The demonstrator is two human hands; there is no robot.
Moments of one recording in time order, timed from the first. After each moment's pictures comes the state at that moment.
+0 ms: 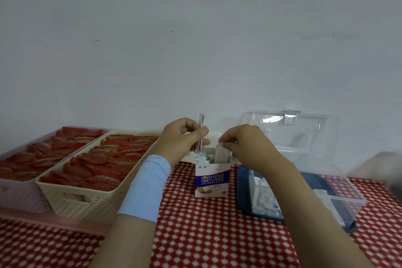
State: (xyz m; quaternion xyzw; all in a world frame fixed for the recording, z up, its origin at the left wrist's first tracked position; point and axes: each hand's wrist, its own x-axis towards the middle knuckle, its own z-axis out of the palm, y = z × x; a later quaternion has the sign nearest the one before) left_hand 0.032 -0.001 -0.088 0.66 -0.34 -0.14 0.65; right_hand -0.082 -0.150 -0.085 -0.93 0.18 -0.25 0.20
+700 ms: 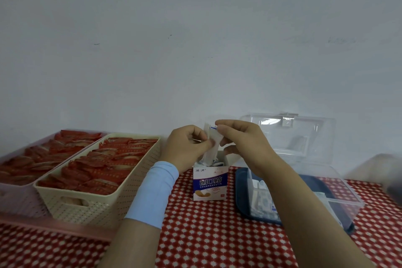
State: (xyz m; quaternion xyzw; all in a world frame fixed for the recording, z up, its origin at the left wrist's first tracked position) left_hand 0.026 -0.010 -0.095 0.74 -0.37 -0.04 0.56; right_hand -0.086 -0.135 -0.080 -0.73 0.13 -0.31 0.60
